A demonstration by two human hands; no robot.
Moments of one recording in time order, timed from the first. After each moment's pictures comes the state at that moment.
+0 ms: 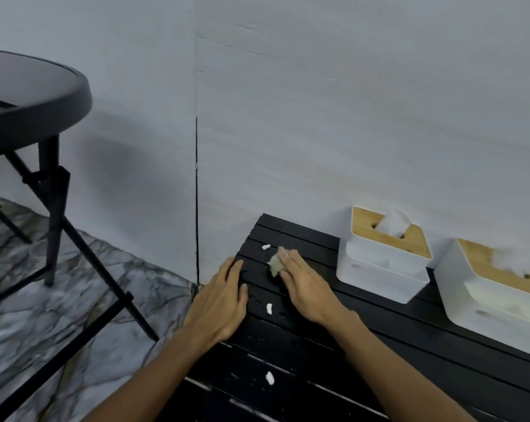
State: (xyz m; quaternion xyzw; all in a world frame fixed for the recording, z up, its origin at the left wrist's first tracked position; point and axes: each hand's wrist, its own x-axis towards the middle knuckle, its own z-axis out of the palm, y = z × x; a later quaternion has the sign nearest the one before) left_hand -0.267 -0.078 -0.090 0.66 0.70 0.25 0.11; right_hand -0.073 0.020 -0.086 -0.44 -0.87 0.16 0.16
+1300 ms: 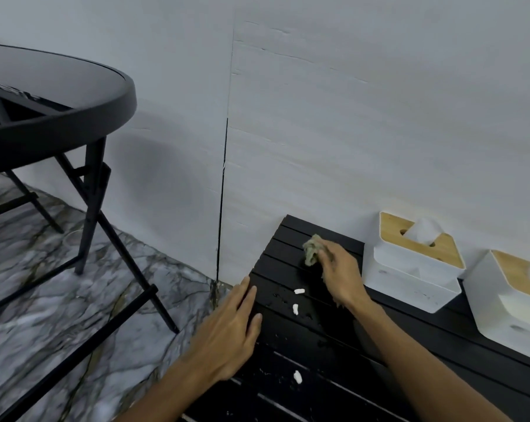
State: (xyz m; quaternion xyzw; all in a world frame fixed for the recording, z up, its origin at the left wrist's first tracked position) left_hand -0.280 -0.144 -0.088 0.69 0.68 0.23 0.12; right_hand -0.078 0.042 -0.070 -0.48 -0.77 0.24 0.35
